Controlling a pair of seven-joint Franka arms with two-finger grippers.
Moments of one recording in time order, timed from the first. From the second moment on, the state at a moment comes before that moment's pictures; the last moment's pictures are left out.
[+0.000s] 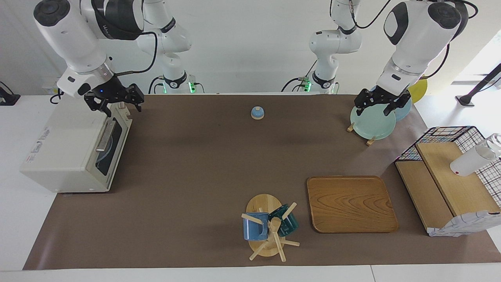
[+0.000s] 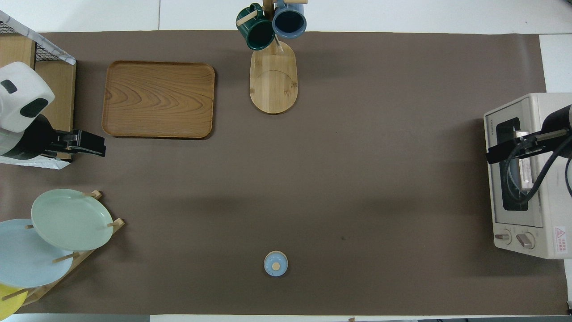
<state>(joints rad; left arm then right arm) -0.06 -0.06 -0.08 -1.75 -0.02 1.65 -0.04 0.03 -0.03 -0.07 -1.72 0.00 1.57 -0.21</state>
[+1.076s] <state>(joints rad) -0.06 -0.06 -0.08 -1.75 -0.02 1.65 -0.04 0.03 -0.04 -0.08 -1.69 -0.01 1.57 -0.13</state>
